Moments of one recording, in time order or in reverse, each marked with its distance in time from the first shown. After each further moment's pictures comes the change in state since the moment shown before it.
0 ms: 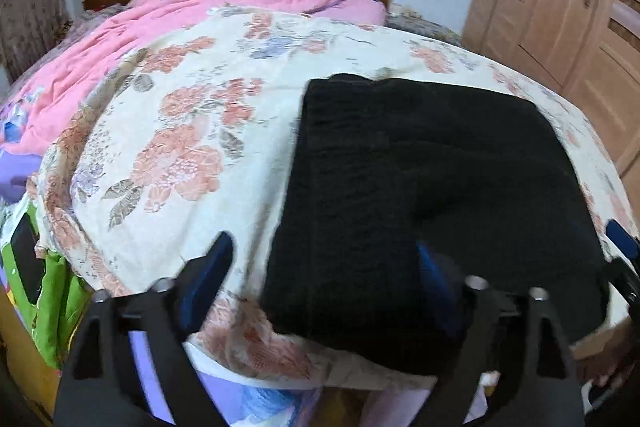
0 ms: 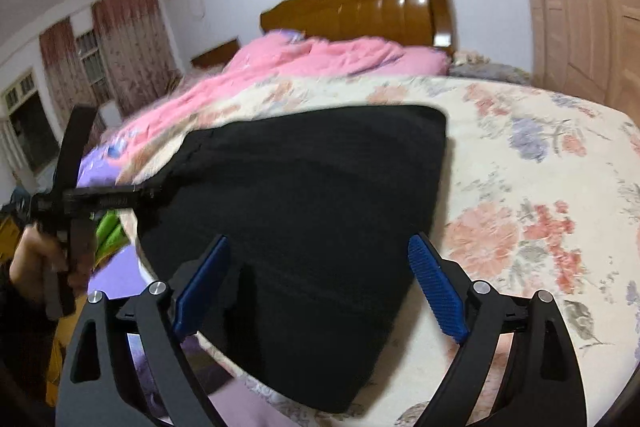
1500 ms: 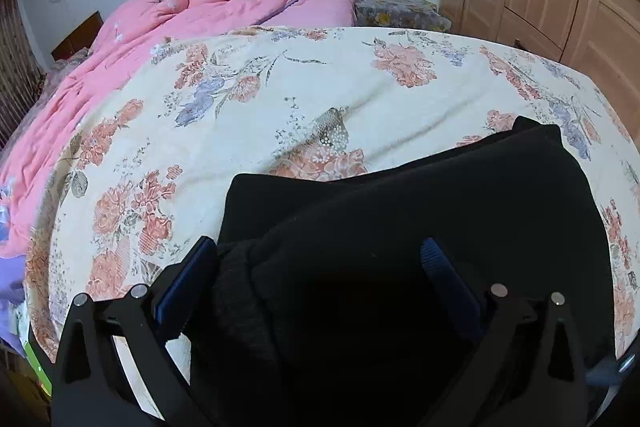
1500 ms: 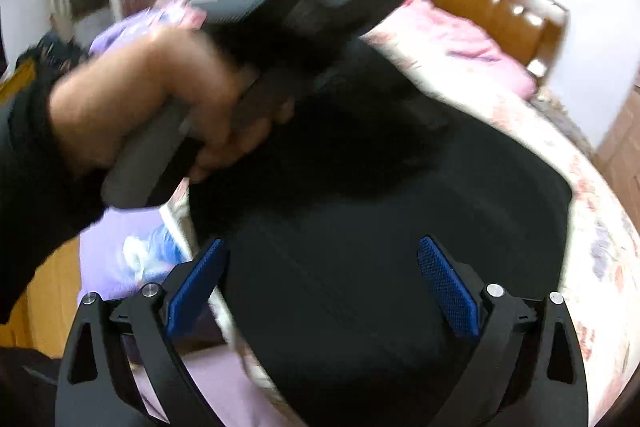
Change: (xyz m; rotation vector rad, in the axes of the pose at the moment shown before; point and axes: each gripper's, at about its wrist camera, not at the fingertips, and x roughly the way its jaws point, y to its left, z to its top) left arm 0.071 -0.081 0.092 0.201 0.039 0.018; right arm 0.080 0.107 0.031 -0.446 0.254 0.053
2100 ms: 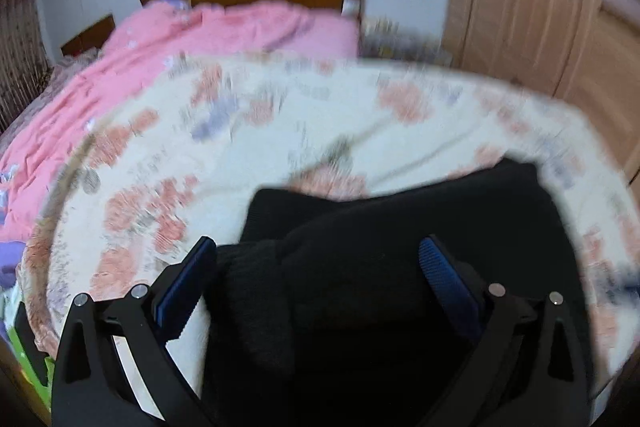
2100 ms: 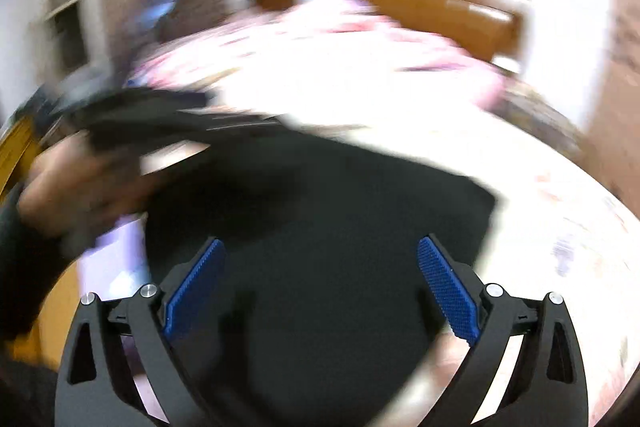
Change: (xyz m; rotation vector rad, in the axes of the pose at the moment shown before) left arm -0.051 0.013 -0.014 -0.075 -0.166 -0.041; right arm -0.050 -0.118 -0.008 0.227 -0.155 -0.045
